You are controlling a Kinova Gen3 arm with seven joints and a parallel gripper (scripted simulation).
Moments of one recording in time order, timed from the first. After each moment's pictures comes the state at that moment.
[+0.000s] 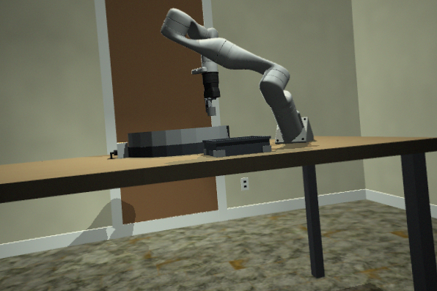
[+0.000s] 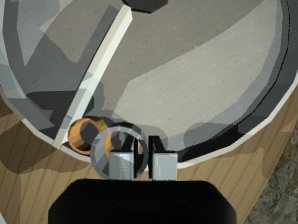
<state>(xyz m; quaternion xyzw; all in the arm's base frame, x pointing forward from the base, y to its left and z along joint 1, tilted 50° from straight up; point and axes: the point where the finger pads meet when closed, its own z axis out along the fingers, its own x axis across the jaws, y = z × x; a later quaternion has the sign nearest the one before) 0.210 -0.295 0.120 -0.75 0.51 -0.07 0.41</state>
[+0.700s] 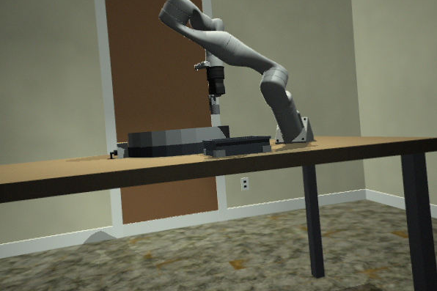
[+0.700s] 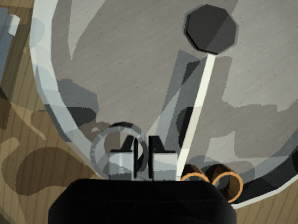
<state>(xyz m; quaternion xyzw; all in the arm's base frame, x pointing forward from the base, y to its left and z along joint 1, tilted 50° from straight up) 0.206 -0.200 0.198 -0.70 0.58 -0.04 0.42</state>
